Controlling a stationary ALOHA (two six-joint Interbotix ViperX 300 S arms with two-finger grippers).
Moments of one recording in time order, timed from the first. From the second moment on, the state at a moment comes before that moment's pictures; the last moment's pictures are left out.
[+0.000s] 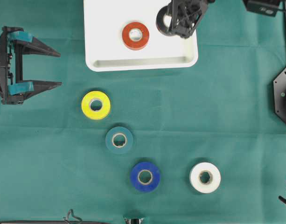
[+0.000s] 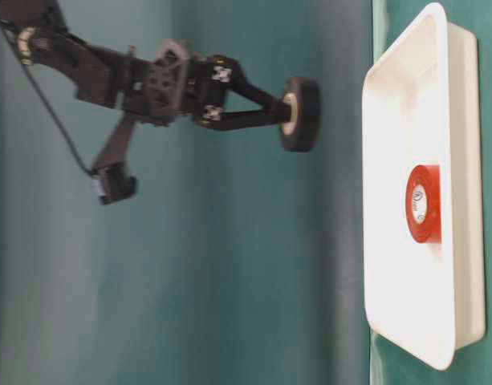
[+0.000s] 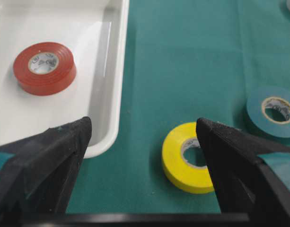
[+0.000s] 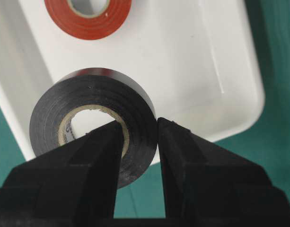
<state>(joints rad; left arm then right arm) 0.09 -0.73 1.23 -0.01 -0.15 0.01 -0.38 0.03 0.22 -0.11 0.97 0.07</state>
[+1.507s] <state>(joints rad) 0.09 -0.73 1.23 -0.01 -0.15 0.01 -0.42 0.22 0.36 -0.14 0.66 0.07</state>
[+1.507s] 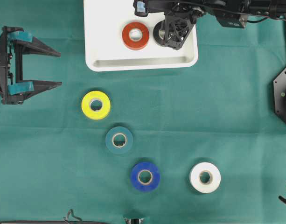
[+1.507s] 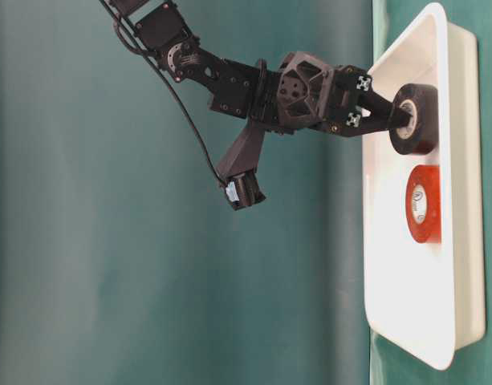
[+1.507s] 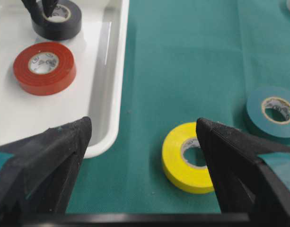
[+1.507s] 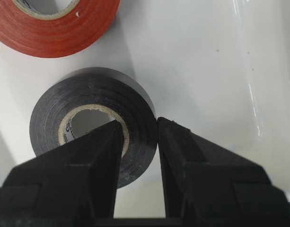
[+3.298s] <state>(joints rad) 0.09 -0.73 1.23 -0.01 -0.14 0.01 -0.27 -0.06 0.33 -0.17 0.87 0.08</state>
